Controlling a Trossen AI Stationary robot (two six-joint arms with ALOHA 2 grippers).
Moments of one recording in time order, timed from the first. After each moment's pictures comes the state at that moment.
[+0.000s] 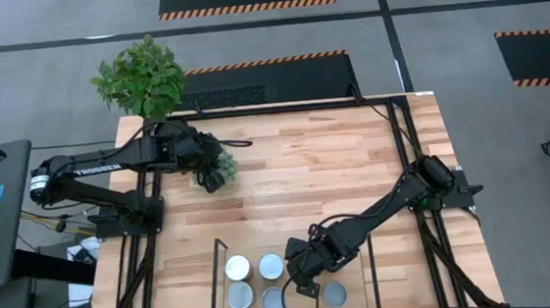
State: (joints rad) left arm 0.16 1.17 1.09 -0.93 -0.30 -0.19; right arm 0.50 2.01 1.68 -0.86 0.09 0.83
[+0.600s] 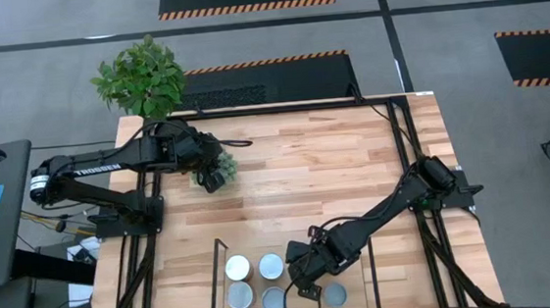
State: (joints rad) left arm 0.16 1.17 1.09 -0.93 -0.30 -0.19; right arm 0.51 2.00 1.68 -0.84 0.10 0.81
